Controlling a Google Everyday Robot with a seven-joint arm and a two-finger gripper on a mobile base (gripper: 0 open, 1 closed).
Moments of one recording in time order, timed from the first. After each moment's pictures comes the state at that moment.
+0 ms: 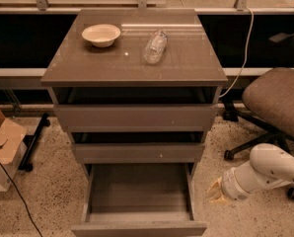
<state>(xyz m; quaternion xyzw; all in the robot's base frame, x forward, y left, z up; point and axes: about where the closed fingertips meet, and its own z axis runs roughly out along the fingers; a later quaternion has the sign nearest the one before) 0.439 -0.245 0.490 -0.66 0.71 0.17 0.17</state>
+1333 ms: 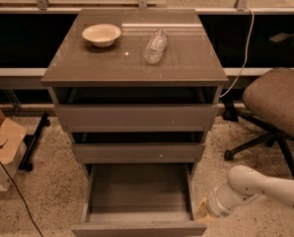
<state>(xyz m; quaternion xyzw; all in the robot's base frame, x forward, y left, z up) 0.417 -0.223 0.363 -0.65 0.72 0.21 0.13</state>
